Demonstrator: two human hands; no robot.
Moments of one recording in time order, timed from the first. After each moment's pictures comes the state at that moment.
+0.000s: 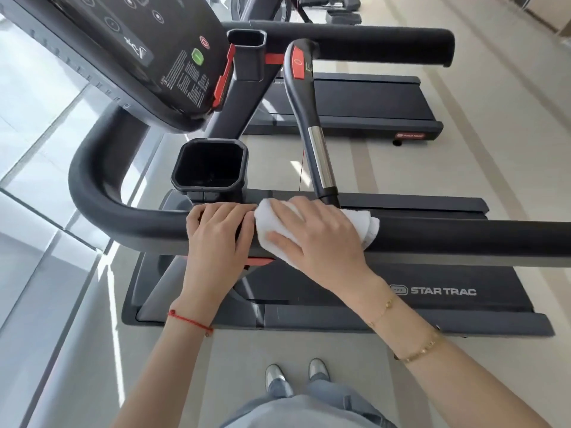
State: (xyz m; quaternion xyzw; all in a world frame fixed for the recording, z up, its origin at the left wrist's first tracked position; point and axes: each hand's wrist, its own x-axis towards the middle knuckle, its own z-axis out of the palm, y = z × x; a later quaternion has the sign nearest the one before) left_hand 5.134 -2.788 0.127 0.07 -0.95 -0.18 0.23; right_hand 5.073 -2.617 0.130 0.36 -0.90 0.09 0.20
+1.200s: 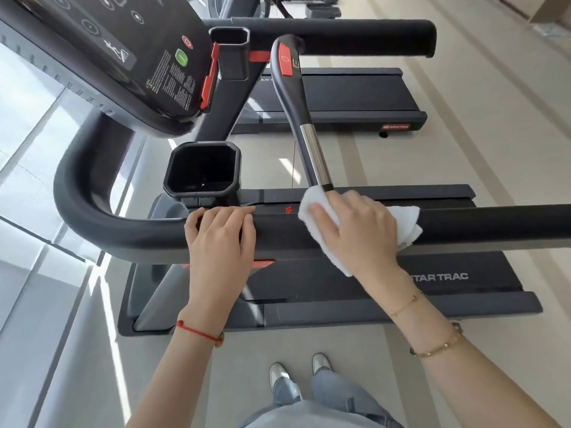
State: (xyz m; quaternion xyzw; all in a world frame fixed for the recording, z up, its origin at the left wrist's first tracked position) left_hand 5.135 -2.780 0.137 0.09 -0.96 -0.19 0.20; right_hand 5.058 -2.585 0.131 0.18 -0.94 0.10 0.28
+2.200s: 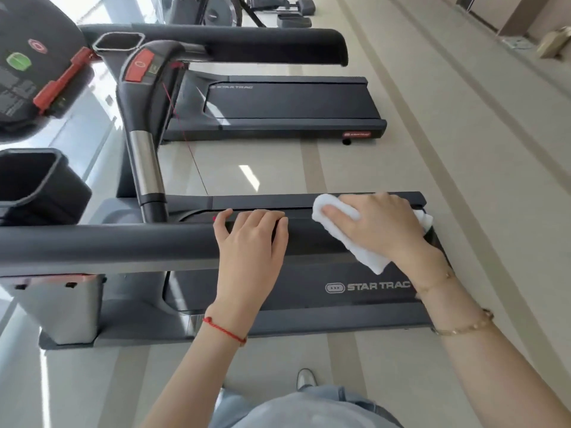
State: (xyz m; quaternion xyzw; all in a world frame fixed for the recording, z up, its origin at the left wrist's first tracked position) left_hand 5.059 -2.465 0.135 0.05 -0.96 -0.19 0.20; right_hand 4.968 -2.275 0.150 0.18 -0.97 0.10 0.10
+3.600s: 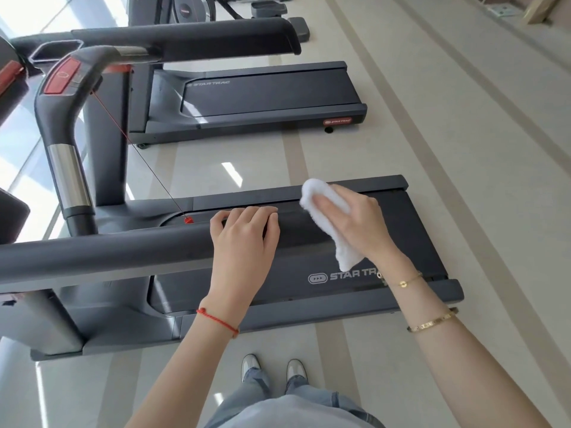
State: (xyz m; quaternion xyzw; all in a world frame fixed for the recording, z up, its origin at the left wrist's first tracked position) left_hand 5.032 -2.365 0.135 0.02 -0.96 -0.19 0.20; right_hand 4.956 -2.174 0.121 0.15 -0.91 0.39 0.06
